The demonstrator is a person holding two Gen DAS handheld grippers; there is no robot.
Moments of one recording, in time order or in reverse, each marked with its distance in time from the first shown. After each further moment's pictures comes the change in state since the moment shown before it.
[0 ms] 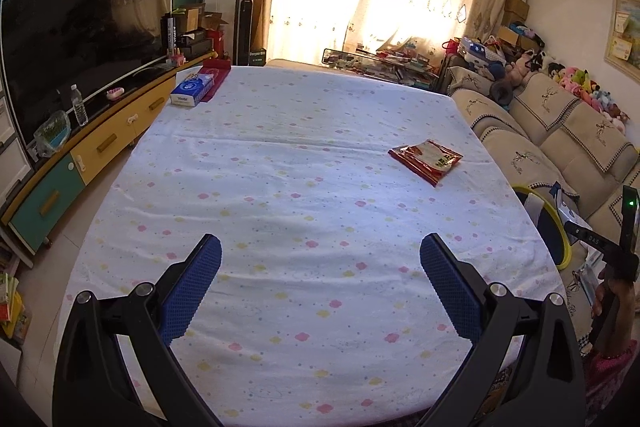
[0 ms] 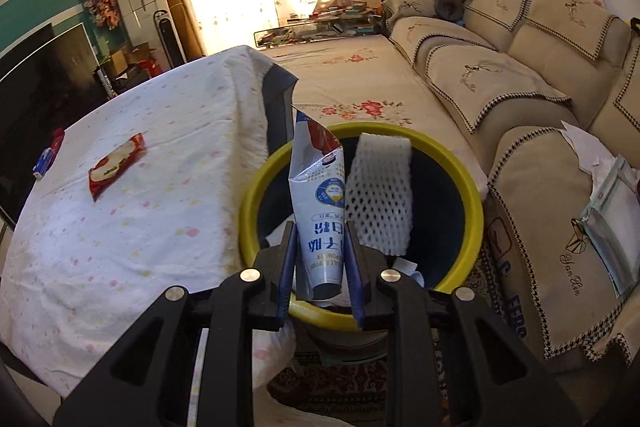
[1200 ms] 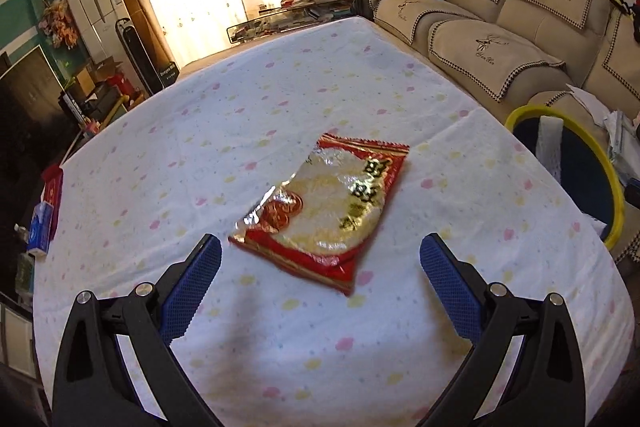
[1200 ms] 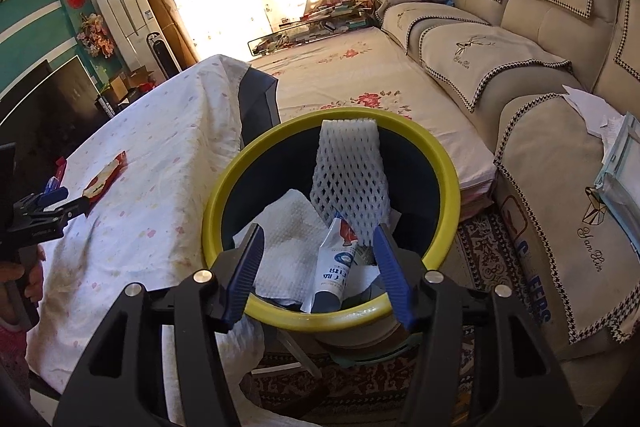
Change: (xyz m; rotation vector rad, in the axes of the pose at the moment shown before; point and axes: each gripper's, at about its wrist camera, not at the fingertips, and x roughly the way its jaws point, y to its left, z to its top) left arm 0.212 -0.177 0.080 0.490 0.165 -0.055; right arm 0.013 -0.049 -0.014 0.109 -0.005 0.074
